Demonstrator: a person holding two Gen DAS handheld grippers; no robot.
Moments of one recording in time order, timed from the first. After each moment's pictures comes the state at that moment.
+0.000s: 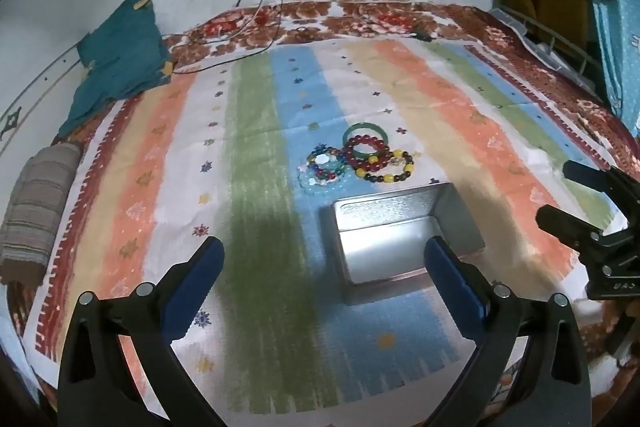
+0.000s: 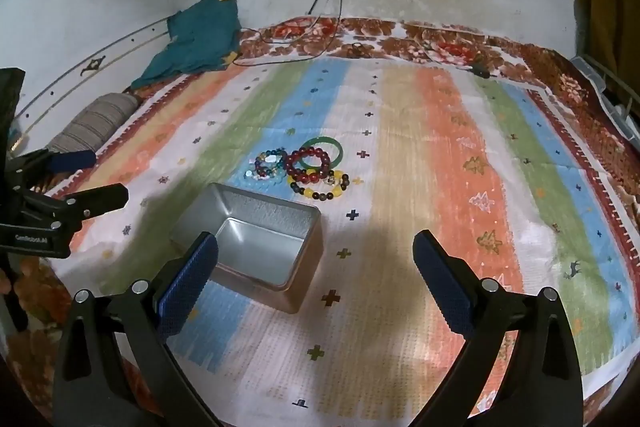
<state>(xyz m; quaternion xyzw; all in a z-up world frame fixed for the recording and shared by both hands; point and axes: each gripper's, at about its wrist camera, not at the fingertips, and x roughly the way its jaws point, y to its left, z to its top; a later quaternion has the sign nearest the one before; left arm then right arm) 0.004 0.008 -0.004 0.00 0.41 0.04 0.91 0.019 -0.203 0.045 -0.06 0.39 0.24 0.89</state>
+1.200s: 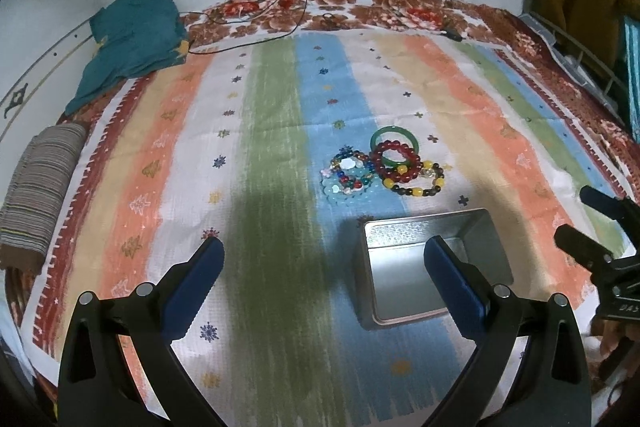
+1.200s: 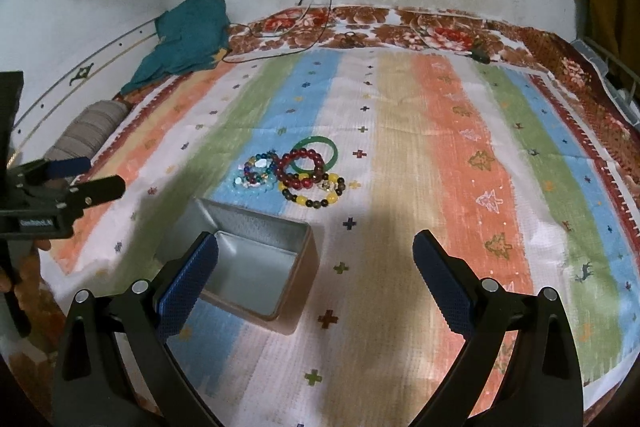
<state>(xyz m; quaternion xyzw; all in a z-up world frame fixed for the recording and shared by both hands) 0.042 0.034 -0.012 -0.03 0.44 0.07 0.90 0.054 -0.196 0.037 -0.04 0.41 0.23 0.88</state>
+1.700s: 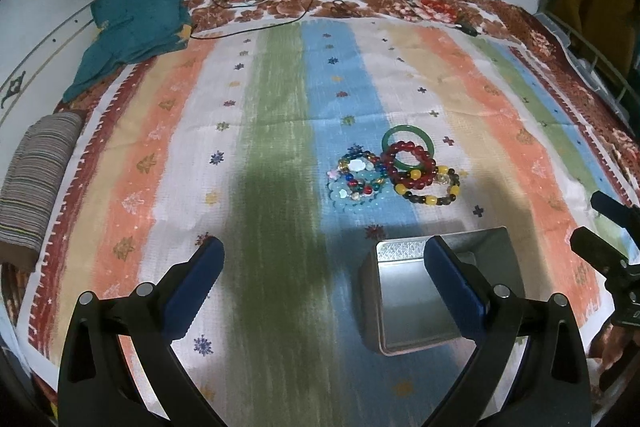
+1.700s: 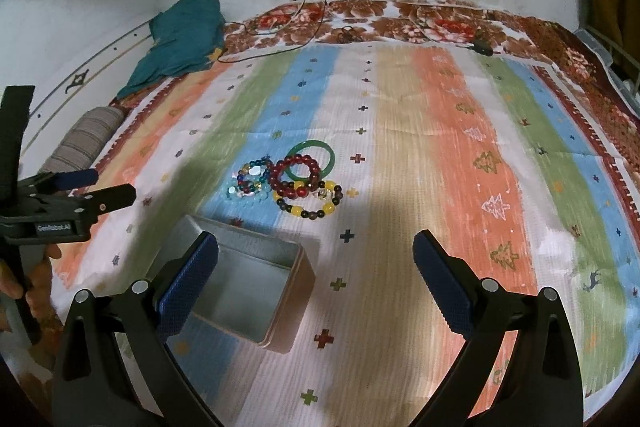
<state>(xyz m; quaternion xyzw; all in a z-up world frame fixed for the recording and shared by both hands) 0.074 0.044 -0.022 -0.05 0.46 0.07 0.88 0.082 -0.193 0.036 -0.03 0.43 0.23 0.87</state>
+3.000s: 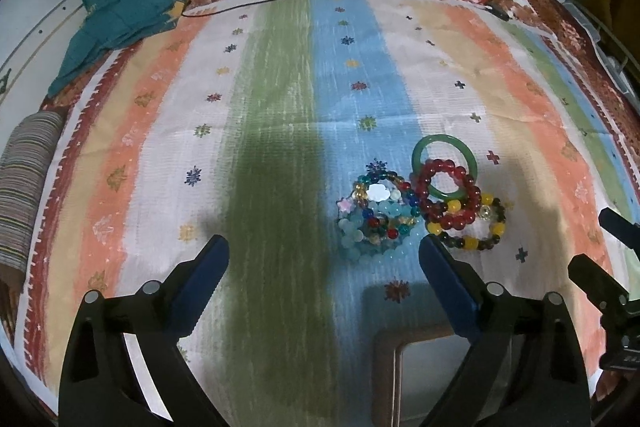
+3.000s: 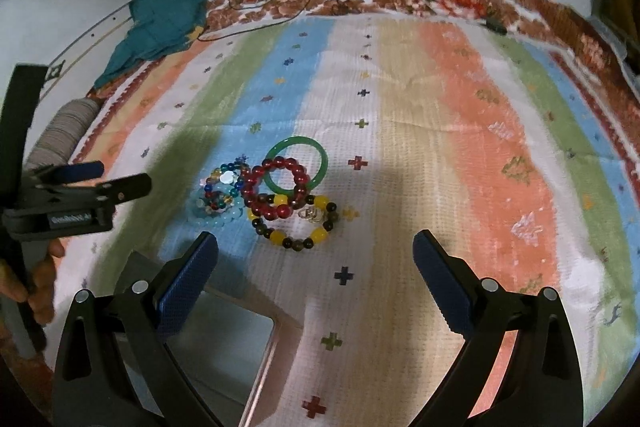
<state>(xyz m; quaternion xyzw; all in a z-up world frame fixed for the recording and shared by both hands) 0.158 0.058 -0.065 -0.05 0.50 0.10 0.86 0.152 -0.162 -0.006 -0.03 0.48 0.22 0.85</state>
